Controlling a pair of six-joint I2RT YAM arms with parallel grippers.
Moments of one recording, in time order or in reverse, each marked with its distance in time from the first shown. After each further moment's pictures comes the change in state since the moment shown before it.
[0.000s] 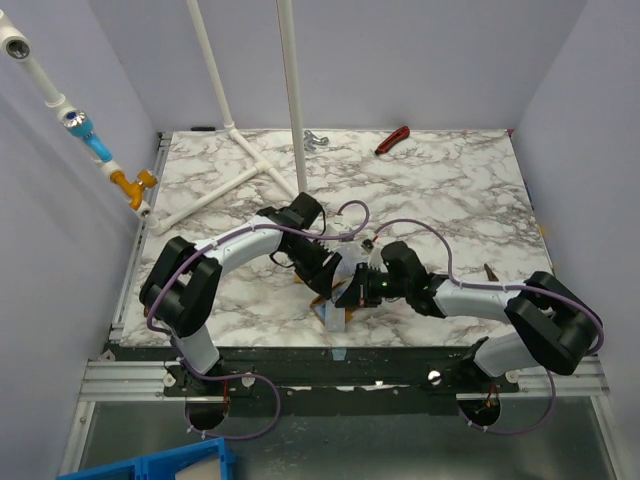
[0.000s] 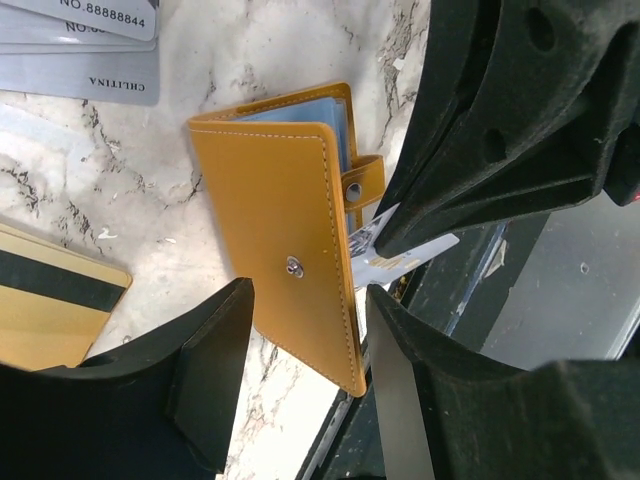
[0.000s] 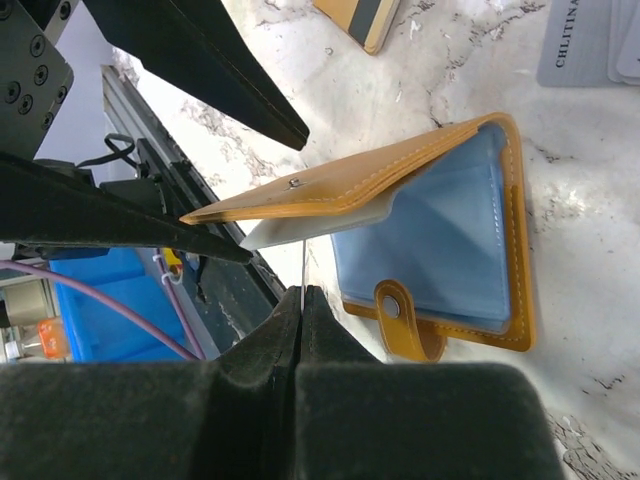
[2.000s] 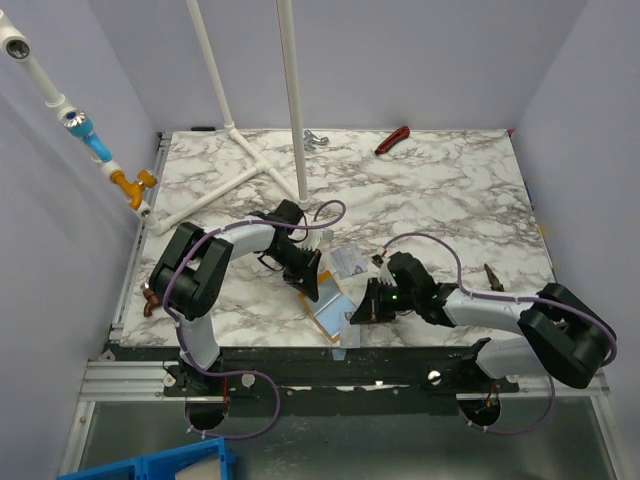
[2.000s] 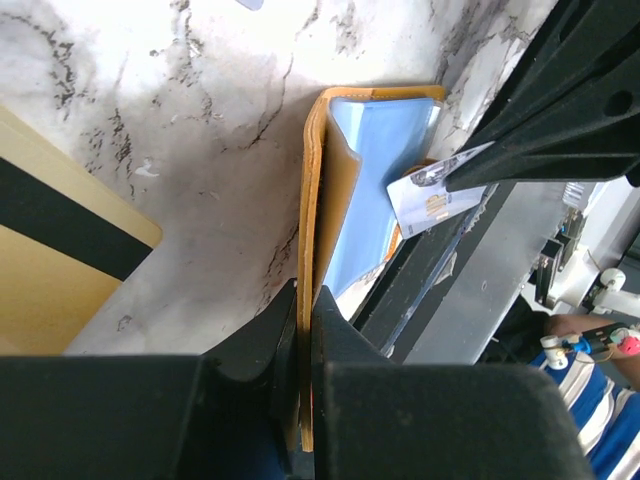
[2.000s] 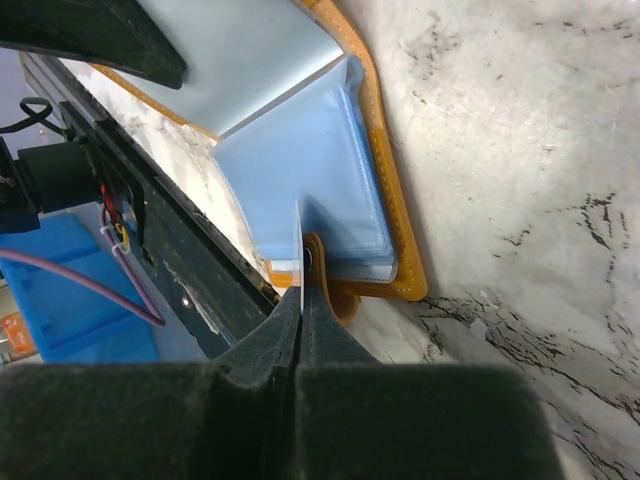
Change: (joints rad) left arm 0.138 0.118 -0.082 0.043 0.146 -0.153; right arm 0.000 -0.094 -0.090 -0.159 0.024 -0.019
